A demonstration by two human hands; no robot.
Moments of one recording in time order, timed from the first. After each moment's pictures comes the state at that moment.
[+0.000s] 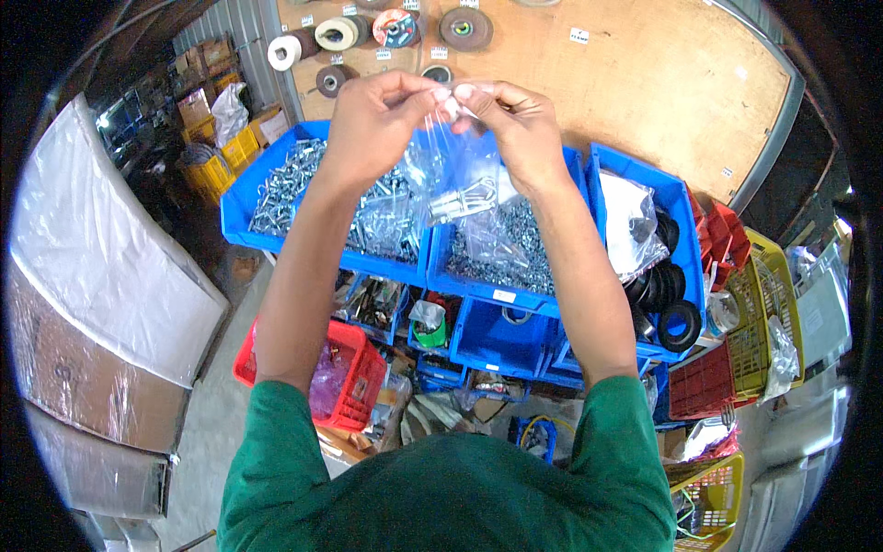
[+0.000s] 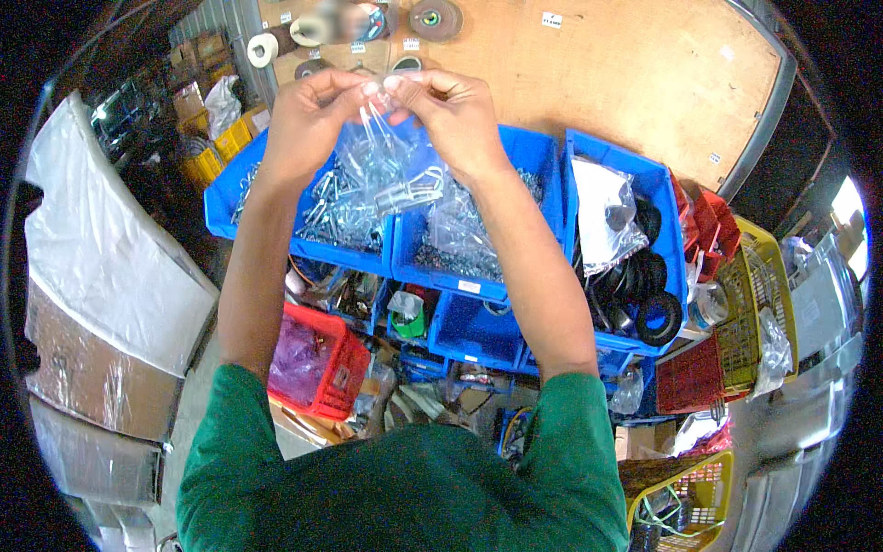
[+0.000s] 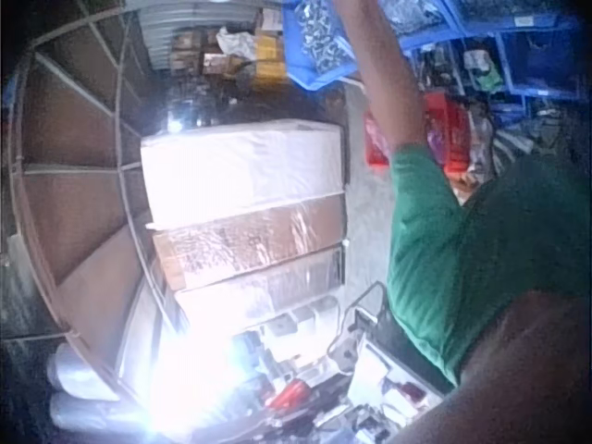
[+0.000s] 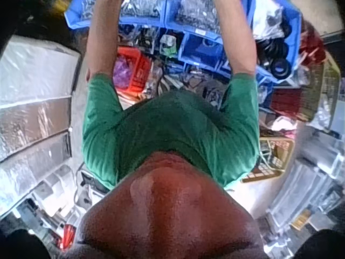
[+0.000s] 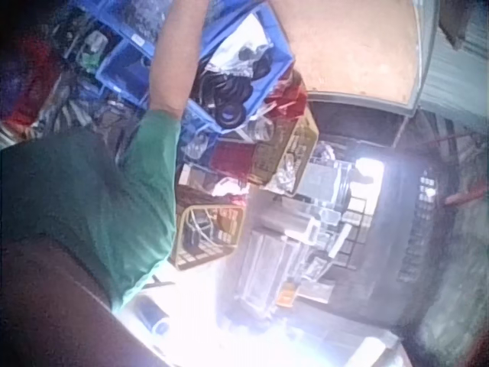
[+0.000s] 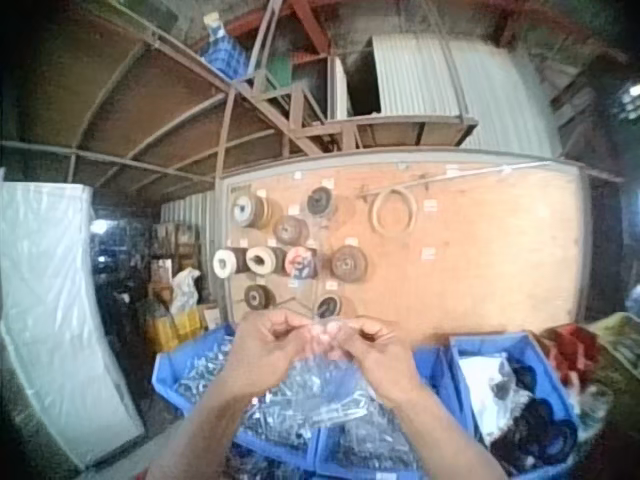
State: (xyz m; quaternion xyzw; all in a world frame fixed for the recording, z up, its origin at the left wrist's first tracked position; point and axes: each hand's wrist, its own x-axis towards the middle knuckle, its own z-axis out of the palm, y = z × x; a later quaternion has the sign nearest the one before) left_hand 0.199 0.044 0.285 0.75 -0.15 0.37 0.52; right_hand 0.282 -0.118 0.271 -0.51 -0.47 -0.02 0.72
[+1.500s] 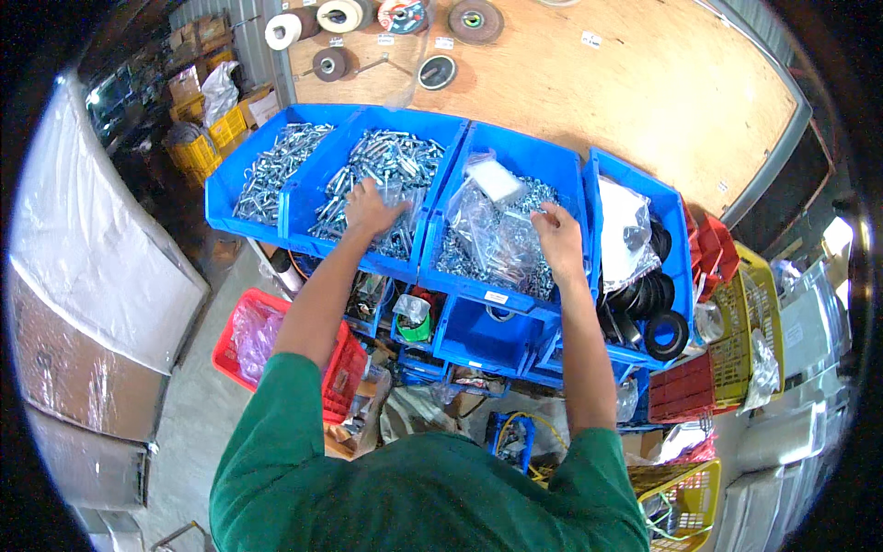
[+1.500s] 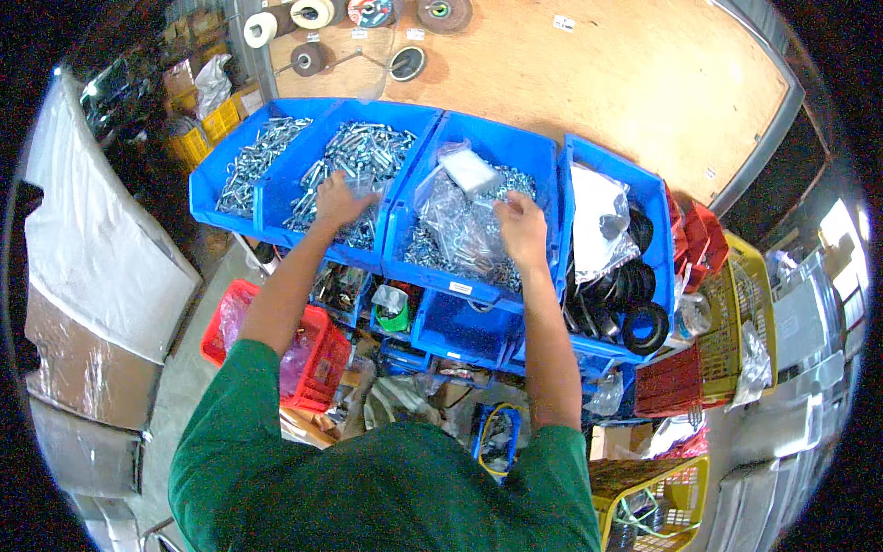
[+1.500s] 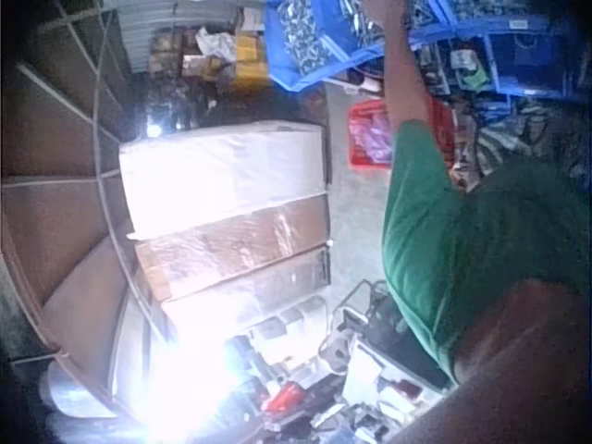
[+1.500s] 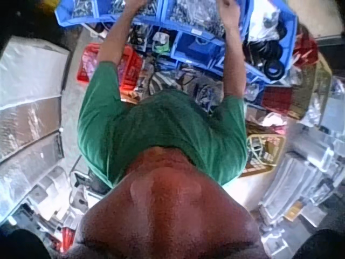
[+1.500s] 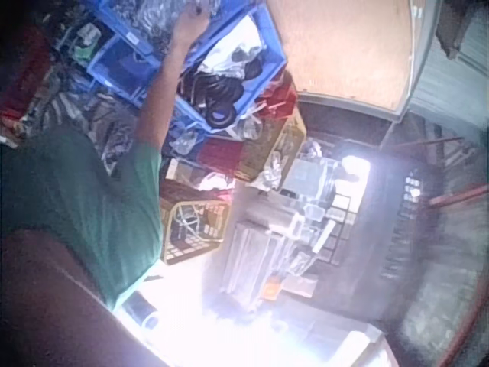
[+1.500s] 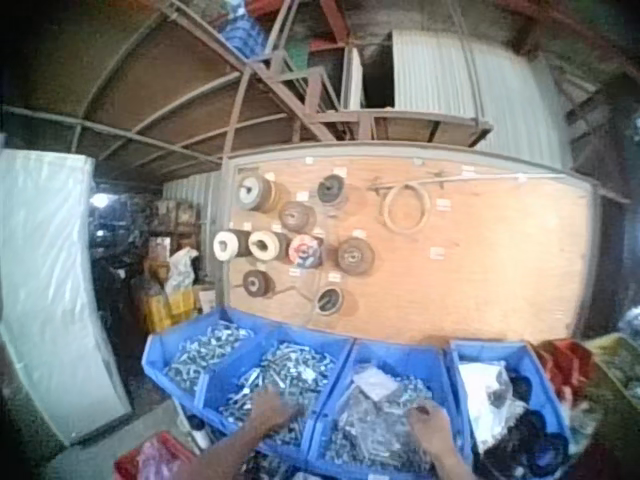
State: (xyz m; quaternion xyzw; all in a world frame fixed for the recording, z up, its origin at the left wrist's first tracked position) left_hand 0.297 0.138 0.026 0.92 0.24 0.27 0.15; right_hand 0.364 -0.217 0.077 -0.83 -0.16 -0.15 0.51
